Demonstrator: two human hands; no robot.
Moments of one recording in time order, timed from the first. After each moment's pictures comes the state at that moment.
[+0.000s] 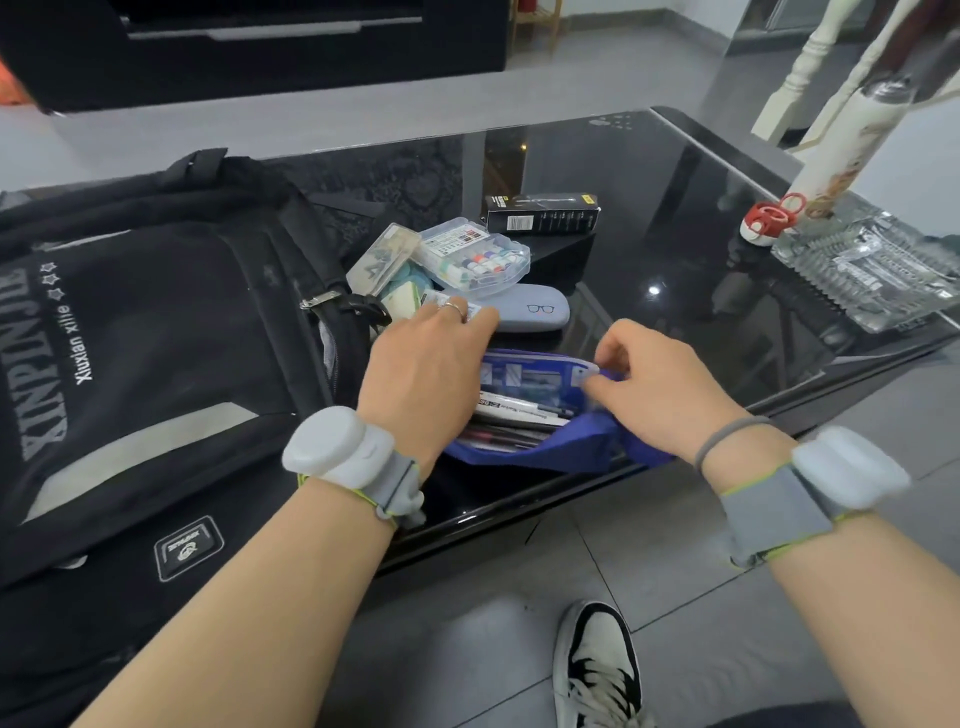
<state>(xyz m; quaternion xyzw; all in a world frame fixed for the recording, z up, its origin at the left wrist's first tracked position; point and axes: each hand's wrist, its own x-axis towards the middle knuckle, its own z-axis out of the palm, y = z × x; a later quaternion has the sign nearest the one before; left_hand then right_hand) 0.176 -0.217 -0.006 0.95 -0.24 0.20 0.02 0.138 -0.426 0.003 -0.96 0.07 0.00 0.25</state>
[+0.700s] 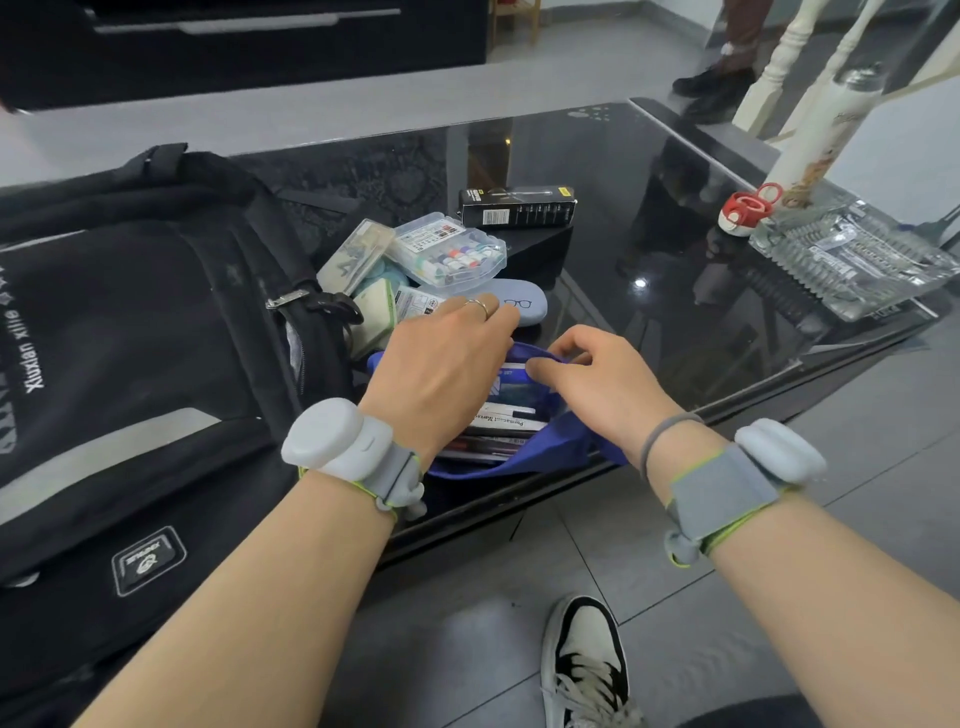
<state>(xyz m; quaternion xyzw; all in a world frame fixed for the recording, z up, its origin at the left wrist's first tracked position) 0.178 -0.244 -0.006 0.92 -0.31 0.21 0.06 0.142 -0.407 -0.008 -0.88 0.16 0.01 0.44</state>
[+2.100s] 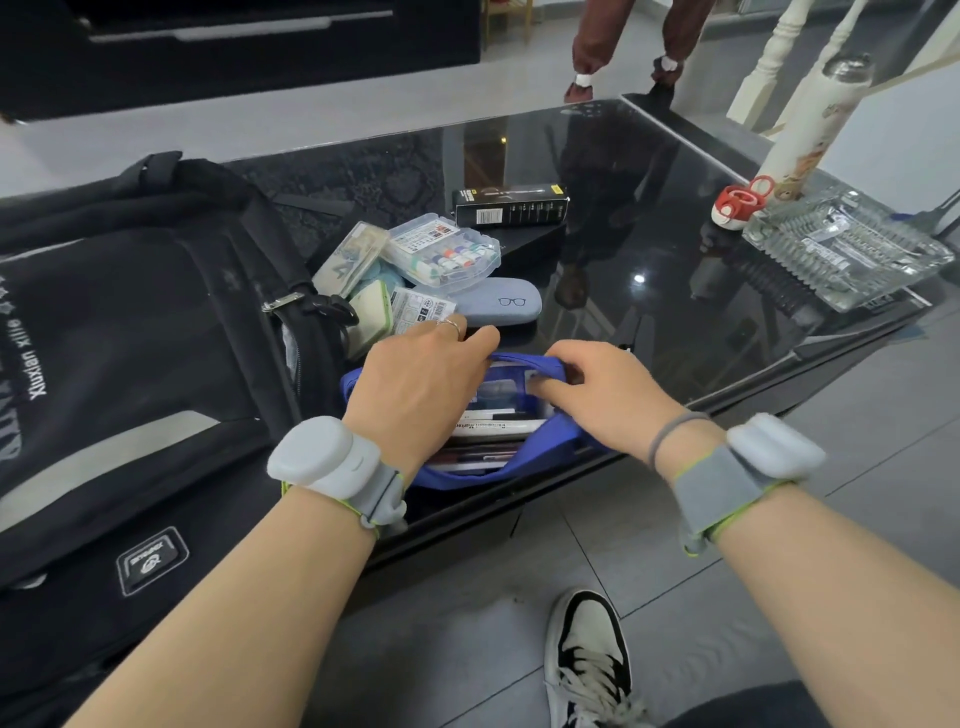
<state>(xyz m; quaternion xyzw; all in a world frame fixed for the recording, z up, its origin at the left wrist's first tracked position) 0.171 -0.231 -0.017 0.95 -0.28 0.16 -0.01 0.138 -0.425 -0.016 -0.94 0.03 0.05 0.34</state>
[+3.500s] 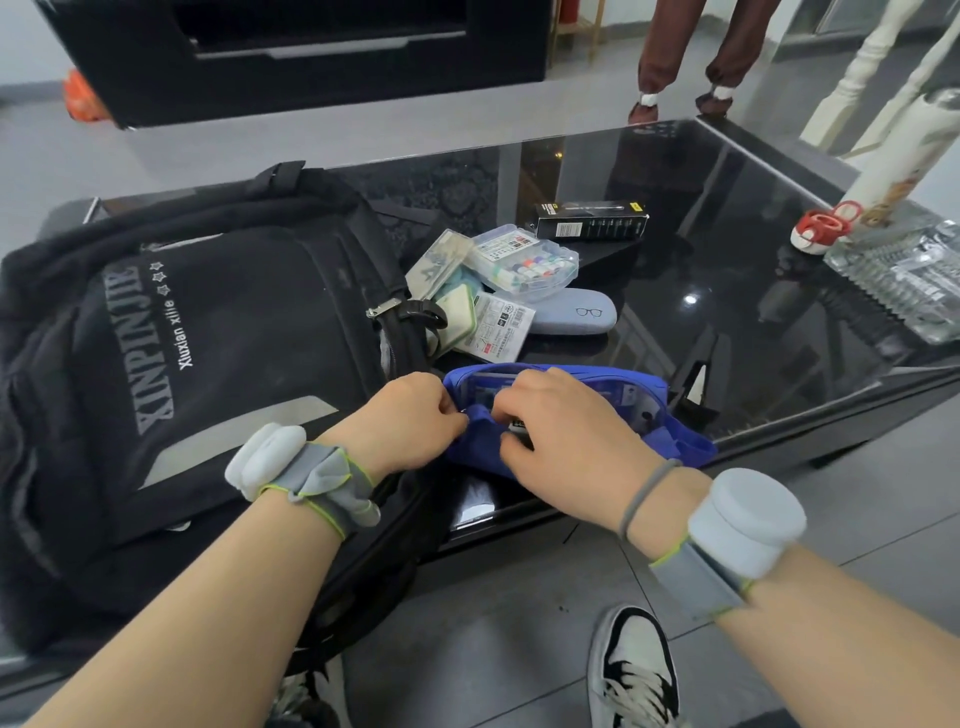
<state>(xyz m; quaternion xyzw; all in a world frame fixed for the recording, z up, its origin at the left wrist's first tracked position) 0.157 -0.152 -0.001 0.96 -0.07 -0.18 0.21 0.110 -0.318 0.010 -0.97 -0.17 0.02 0.16</state>
